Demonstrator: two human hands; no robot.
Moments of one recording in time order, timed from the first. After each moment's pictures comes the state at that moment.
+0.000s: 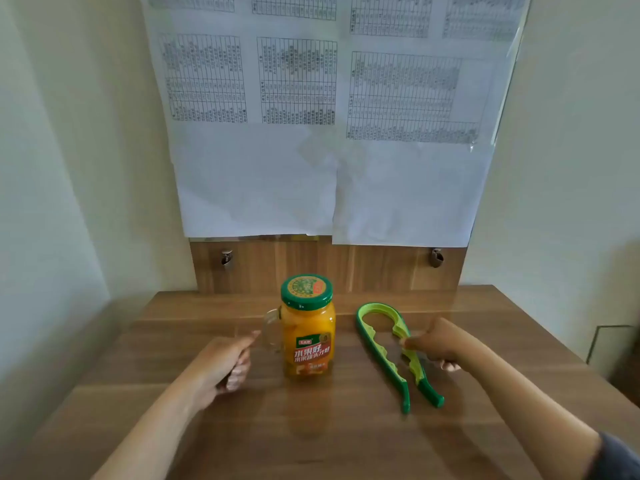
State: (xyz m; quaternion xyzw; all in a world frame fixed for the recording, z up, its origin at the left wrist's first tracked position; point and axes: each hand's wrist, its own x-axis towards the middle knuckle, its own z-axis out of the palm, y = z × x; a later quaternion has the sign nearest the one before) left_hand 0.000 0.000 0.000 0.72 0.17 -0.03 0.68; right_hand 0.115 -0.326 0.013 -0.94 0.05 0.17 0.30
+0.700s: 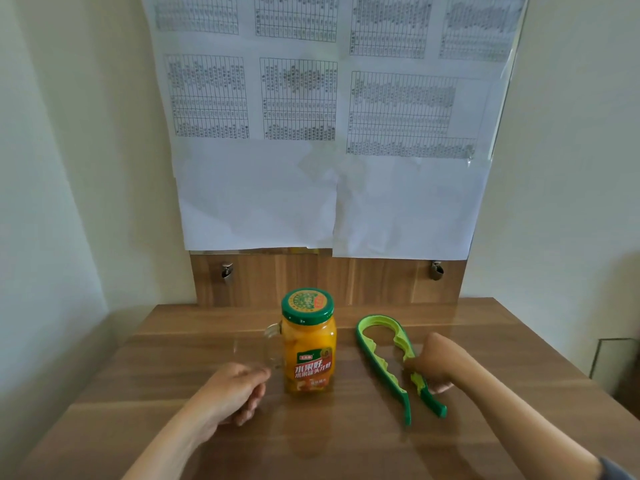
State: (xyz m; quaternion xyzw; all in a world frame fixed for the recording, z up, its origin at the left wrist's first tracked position) left_hand -0.016 -0.017 0.005 0.80 0.16 -0.08 0.58; right_hand 0.109 -0.315 0.014 -0.96 0.06 0.16 0.24
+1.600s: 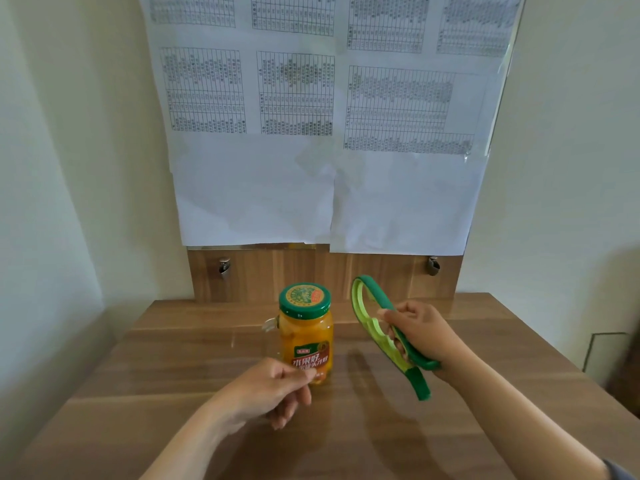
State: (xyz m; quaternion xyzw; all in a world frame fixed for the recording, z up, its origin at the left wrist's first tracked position) left_hand -0.021 -0.056 0.022 0.80 -0.01 -0.16 0.57; right_hand 0.070 -0.292 0.049 -0.78 -0.06 0.07 0.62
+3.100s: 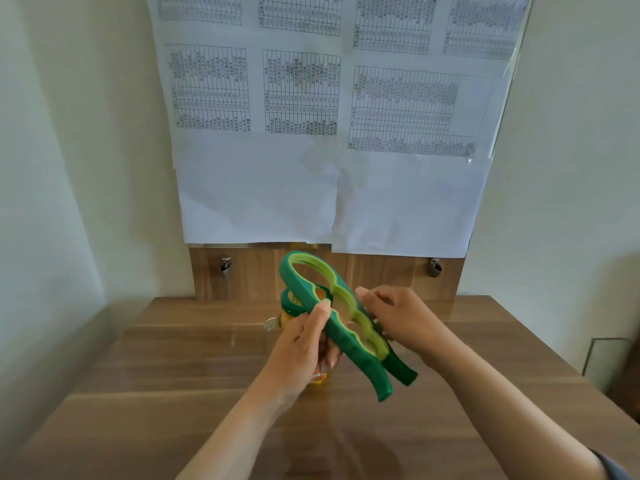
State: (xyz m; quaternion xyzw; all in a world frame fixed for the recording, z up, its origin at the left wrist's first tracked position) left_hand -0.012 -0.105 0.051 0.71 -0.13 0.09 0.69; right_hand 0.047 -0.257 0.088 -0.87 -0.15 0.00 0.46
